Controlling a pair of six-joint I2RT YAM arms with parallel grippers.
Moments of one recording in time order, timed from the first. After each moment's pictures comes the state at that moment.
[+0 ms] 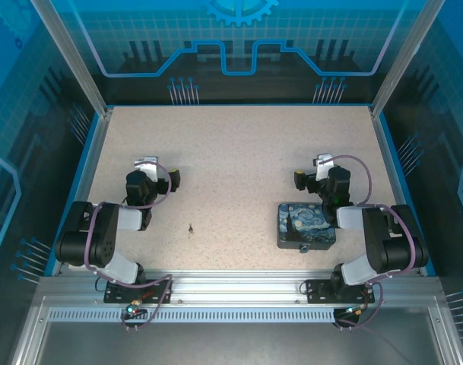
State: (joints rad) left arm 0.01 1.55 0.37 0.81 0.07 -0.09; right arm 0.06 1.50 0.42 0.67 -0.06 -0.07
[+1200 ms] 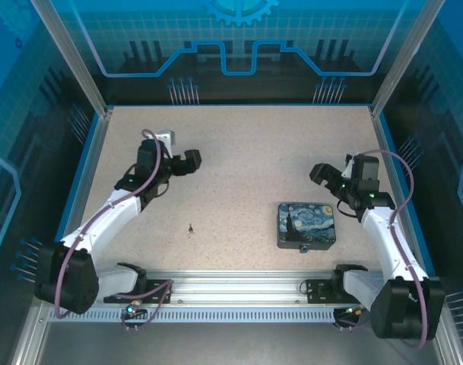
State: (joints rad) left arm -0.28 1.23 0.84 -0.16 0.05 -0.44; right arm -0.07 1.03 0.74 -0.52 -0.26 0.56
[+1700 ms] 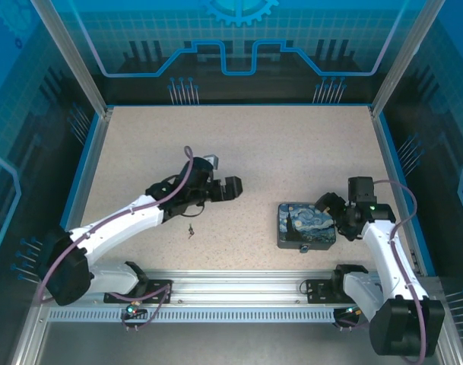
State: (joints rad) left arm -0.70 1.30 0.92 -0.34 0.02 -0.77; right arm -0.07 0.91 0.65 -0.90 -0.12 0.76
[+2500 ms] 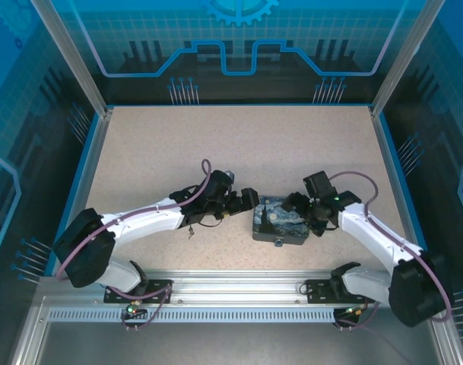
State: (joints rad) left arm -0.79 1.46 0.85 -0.14 0.15 -1.06; right arm 0.38 1.16 0.70 -0.72 -0.13 1.04
